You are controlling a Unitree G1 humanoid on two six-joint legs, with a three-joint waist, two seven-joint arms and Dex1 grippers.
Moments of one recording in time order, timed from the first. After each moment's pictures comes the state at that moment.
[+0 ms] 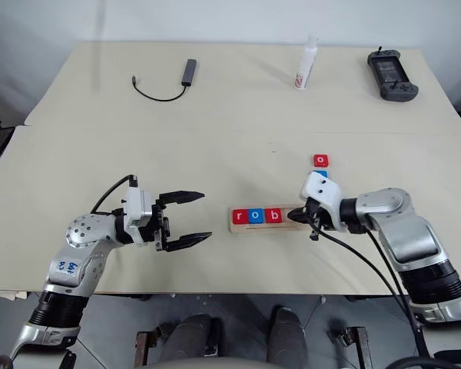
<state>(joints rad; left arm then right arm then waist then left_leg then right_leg) -0.26 0.51 -0.04 -0.08 -0.41 0.04 -1.04 -0.45 -0.80 0.17 -0.11 0.21 0.59 1.10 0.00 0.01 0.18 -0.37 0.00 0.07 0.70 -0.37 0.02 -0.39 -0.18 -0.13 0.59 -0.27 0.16</state>
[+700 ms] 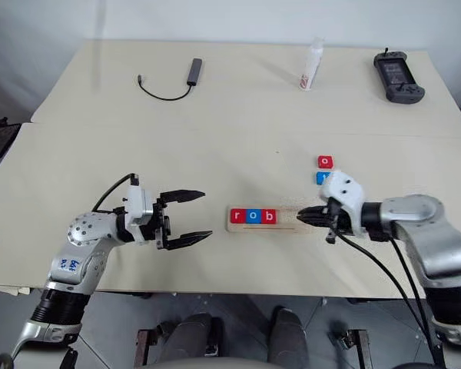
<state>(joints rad) -0.29 0.50 -0.05 -0.04 -0.41 0.03 -1.06 -0.23 -0.87 -0.11 -0.29 0.38 0.62 1.12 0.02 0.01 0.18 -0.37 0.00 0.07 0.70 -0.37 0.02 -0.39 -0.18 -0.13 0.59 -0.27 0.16</state>
